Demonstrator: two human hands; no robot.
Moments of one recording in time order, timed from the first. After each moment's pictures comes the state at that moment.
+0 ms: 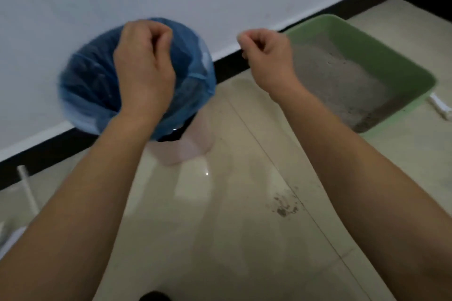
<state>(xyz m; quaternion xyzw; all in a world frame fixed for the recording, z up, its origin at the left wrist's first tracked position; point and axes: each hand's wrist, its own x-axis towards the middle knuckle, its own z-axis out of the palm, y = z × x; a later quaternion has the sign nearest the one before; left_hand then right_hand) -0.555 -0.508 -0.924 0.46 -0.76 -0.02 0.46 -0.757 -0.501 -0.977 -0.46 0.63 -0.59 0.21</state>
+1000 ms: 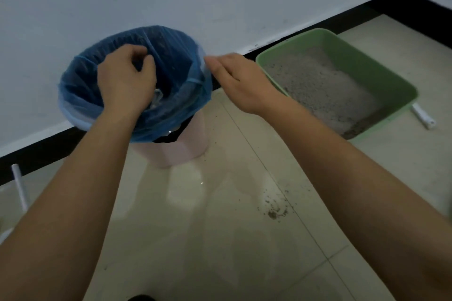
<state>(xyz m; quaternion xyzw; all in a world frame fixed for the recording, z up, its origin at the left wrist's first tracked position) -0.529 -0.525 -0.930 0.58 -0.72 -0.08 0.37 -0.740 -0.477 -0.964 -0.70 0.60 -0.36 0.16</state>
